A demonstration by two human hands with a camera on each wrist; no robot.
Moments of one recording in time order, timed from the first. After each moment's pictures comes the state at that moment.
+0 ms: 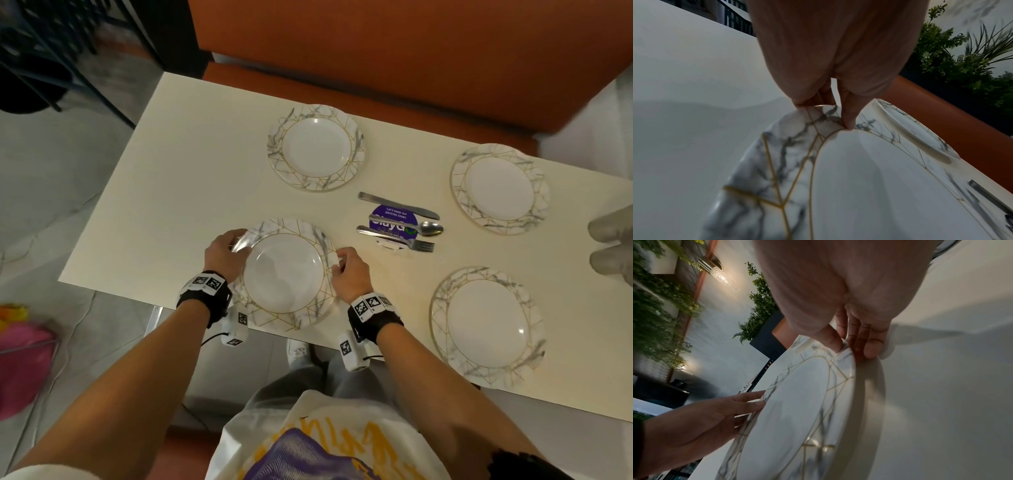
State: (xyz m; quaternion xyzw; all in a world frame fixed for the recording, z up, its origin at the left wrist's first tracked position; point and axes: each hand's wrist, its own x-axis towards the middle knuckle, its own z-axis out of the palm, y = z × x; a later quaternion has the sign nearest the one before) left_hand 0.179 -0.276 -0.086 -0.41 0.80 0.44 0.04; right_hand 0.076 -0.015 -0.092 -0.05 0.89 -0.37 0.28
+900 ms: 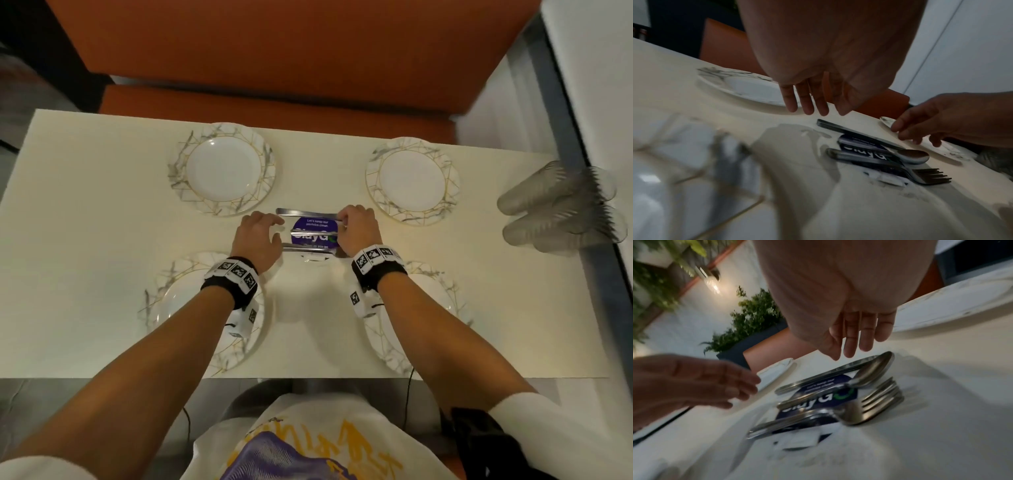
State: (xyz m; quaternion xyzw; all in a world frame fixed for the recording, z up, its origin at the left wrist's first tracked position) left_hand -0.005 -0.114 -0.061 -0.13 0.93 0.33 0.05; right_hand -0.105 0.101 -0.062 -0.10 0.97 -0.20 0.14
